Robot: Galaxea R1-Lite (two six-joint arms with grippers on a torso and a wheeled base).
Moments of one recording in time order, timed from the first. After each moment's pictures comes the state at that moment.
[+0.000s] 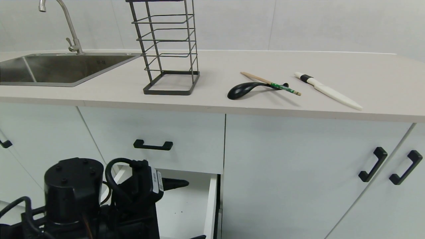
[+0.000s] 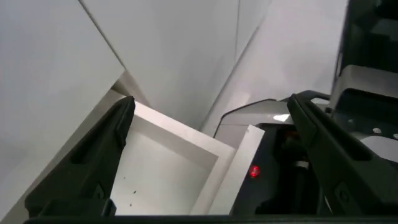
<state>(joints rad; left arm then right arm) -0.67 1.53 -0.28 -0.86 -0.44 0.28 0.00 0.01 0.00 0.01 0.01 0.00</state>
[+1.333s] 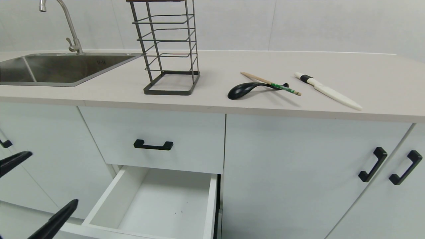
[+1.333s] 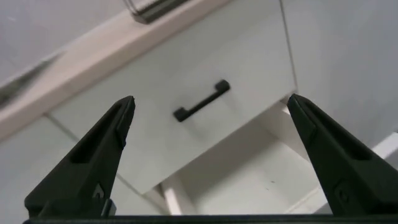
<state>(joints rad) -0.10 0.65 -0.12 -0.66 -0.42 0.41 0.00 0.01 0.00 0.01 0.01 0.00</state>
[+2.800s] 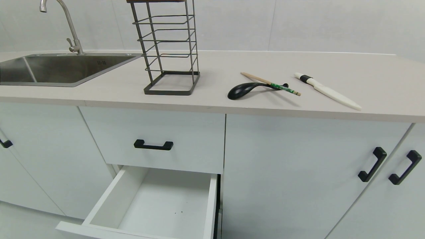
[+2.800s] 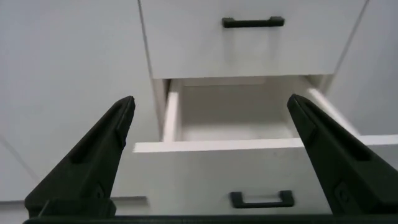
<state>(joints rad) 0.00 0.00 0.00 -0.06 -0.18 -0.08 0.00 0.01 0.00 0.01 0.01 0.00</state>
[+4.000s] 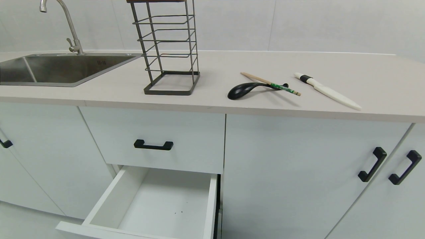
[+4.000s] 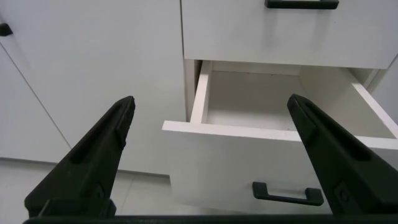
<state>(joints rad) 0.00 0.00 0.00 0.00 -0.01 0.01 0.00 0.01 0.00 0.01 0.01 0.00</state>
